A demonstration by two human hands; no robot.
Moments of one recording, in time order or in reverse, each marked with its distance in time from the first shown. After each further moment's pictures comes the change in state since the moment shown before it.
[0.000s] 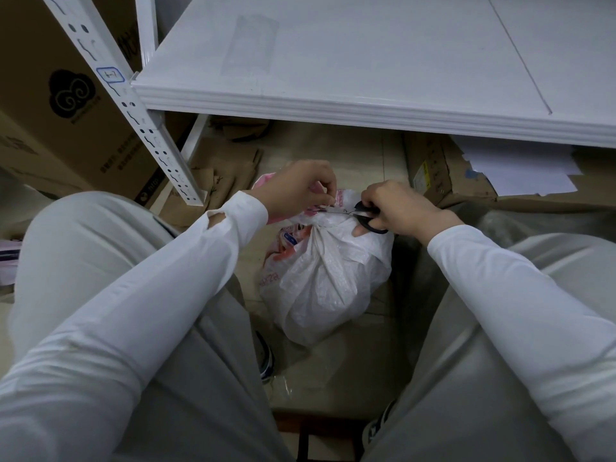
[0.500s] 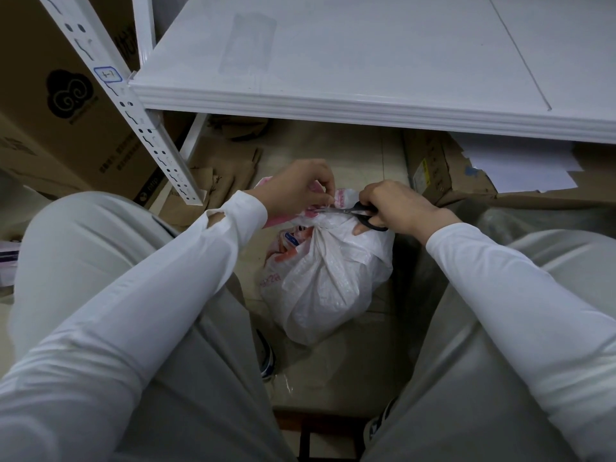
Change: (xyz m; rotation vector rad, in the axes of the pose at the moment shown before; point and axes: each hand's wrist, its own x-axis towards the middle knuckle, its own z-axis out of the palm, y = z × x) left_hand 0.000 0.002 0.001 -0.040 -0.023 -0.027; right_hand 0.003 0.002 0.003 -0.009 -0.036 -0.030
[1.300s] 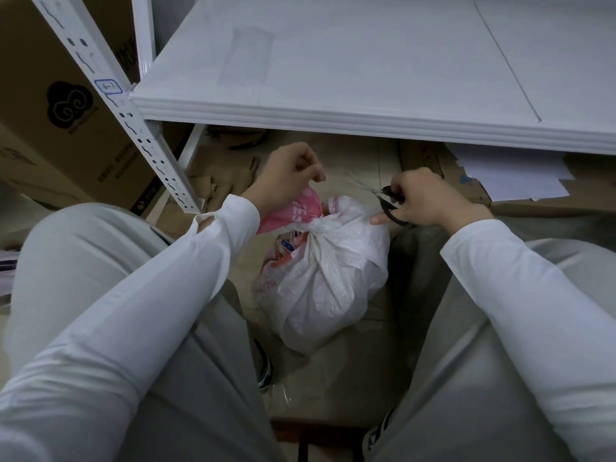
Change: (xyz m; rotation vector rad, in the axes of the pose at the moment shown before) left_hand 0.005 0.005 -0.014 -0.324 0.354 -0.127; right_hand -0.022 0.022 -0.035 0.130 0.075 0.275
